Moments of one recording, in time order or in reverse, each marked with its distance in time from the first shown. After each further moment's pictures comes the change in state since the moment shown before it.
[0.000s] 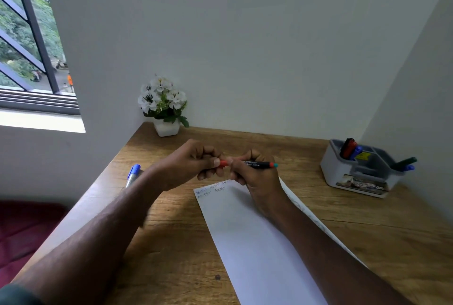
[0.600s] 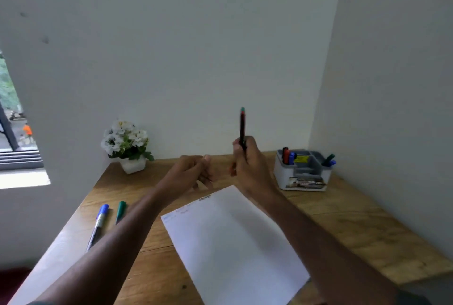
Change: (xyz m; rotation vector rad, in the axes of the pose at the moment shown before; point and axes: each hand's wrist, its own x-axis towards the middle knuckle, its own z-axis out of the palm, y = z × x) left_hand 0.036 0.055 0.061 0.110 0.147 -0.010; right_hand -0.007 -0.074 -0.049 -0.541 0.301 -0.252
